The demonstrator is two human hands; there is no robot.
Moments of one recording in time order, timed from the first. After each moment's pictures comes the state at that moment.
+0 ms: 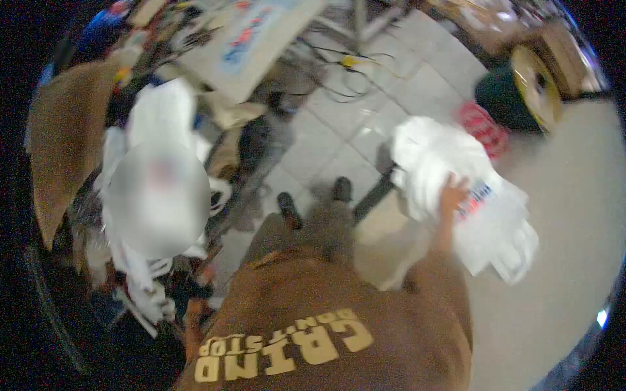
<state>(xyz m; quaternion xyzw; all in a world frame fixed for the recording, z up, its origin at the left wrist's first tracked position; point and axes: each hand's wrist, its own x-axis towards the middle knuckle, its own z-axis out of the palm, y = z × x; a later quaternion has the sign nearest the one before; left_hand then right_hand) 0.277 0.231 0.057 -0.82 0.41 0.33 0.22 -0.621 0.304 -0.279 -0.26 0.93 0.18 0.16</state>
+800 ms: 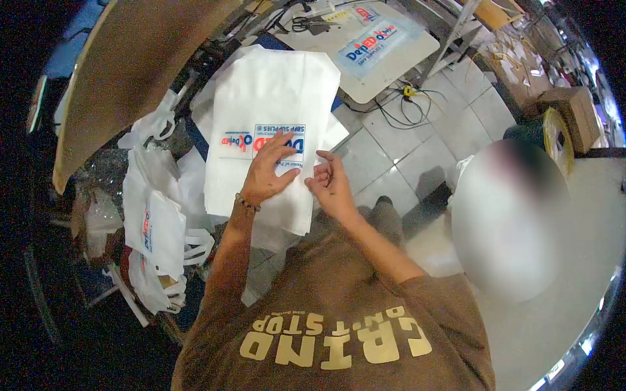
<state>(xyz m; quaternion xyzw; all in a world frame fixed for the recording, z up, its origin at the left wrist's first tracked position) 0.079 -0.094 0.074 -0.39 0.86 0.26 -0.20 -0.093 0.005 0.019 -0.35 0.49 -0.58 0.55</state>
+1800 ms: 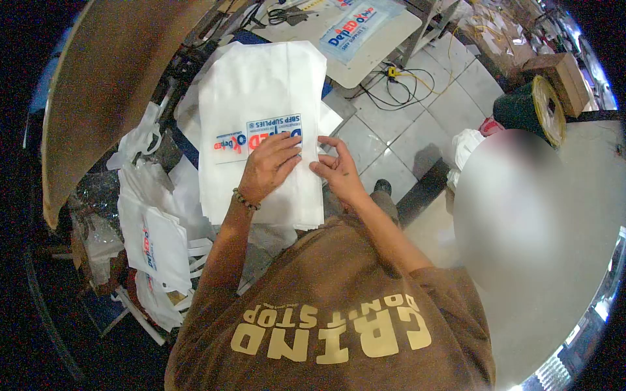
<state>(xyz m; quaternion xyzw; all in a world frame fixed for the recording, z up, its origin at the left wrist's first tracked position) 0.073 -0.106 0.067 -0.26 0.91 0.23 -0.22 -0.103 -0.001 0.034 -0.20 0.43 -0.59 0.65</state>
